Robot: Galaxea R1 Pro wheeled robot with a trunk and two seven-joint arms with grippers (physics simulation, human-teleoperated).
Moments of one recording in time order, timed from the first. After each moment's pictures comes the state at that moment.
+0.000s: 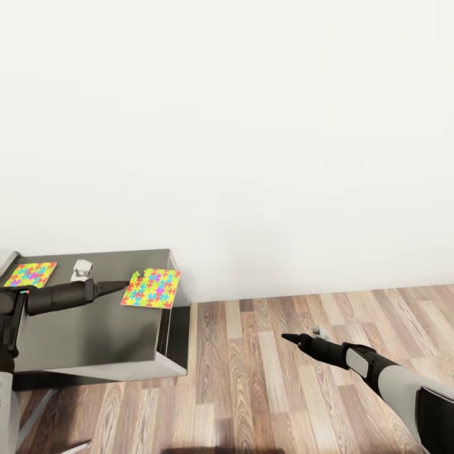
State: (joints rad) left arm -0.70 0.33 0.41 -1.20 -0.22 1.03 -1.56; right arm -0.89 -0.23 1.28 -0.05 -1.65 0.30 0.77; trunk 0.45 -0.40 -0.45
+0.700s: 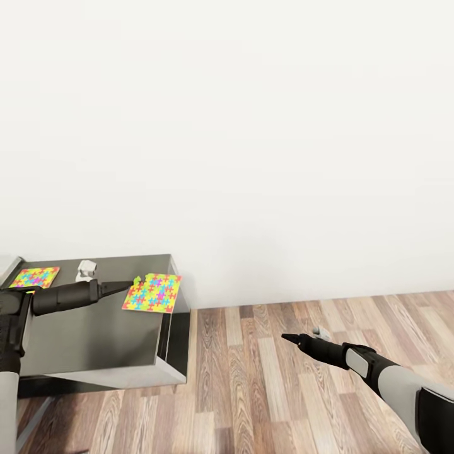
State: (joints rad) left arm -0.70 0.31 0.41 -1.20 -0.22 1.03 -1.56; right arm -0.89 -0.23 1.28 -0.05 -1.65 0.30 0.77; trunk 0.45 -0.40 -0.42
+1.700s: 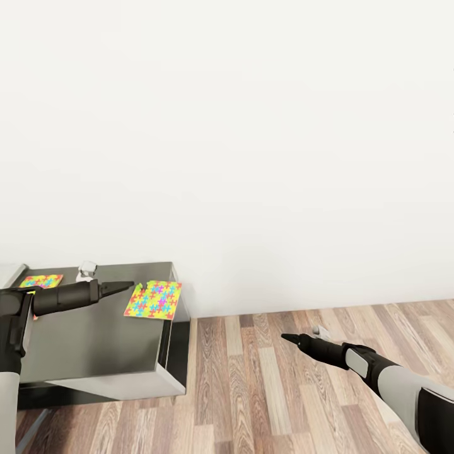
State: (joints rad) left arm -0.70 0.31 0.41 -1.20 -0.22 1.02 -1.56; right arm -0.89 -0.23 1.28 -0.05 -1.65 0.29 0.77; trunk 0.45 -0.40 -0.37
